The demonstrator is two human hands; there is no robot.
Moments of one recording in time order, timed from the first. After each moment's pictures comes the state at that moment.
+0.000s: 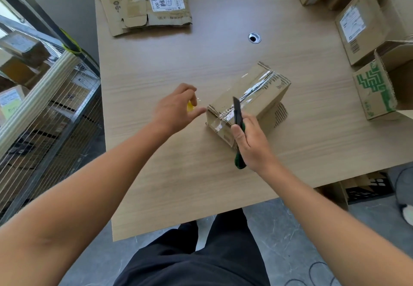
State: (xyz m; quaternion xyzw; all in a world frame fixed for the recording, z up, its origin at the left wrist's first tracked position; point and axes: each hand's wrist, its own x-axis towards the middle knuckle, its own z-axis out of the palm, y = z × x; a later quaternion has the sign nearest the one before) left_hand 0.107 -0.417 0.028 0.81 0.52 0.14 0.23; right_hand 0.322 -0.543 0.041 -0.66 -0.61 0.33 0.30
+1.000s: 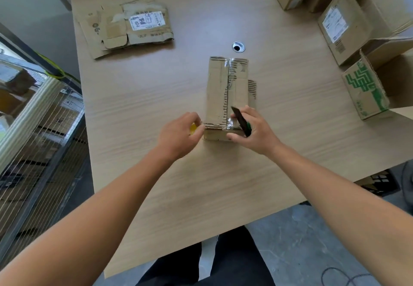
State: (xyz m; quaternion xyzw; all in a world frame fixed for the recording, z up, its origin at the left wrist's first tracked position) left_hand 0.153 -0.426 0.011 0.80 0.51 0.15 0.28; right_hand 0.408 -0.474 -0.010 -0.58 -0.72 0.22 0.31
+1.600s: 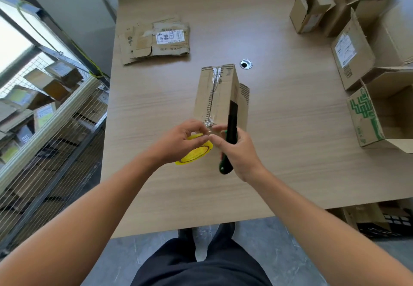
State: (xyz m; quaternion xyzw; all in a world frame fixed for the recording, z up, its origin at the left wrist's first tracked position) left_hand 0.194 -0.480 0.099 0.74 0.47 0.17 0.46; right_hand 0.385 -0.528 0.065 -0.52 -0.40 0.58 0.49
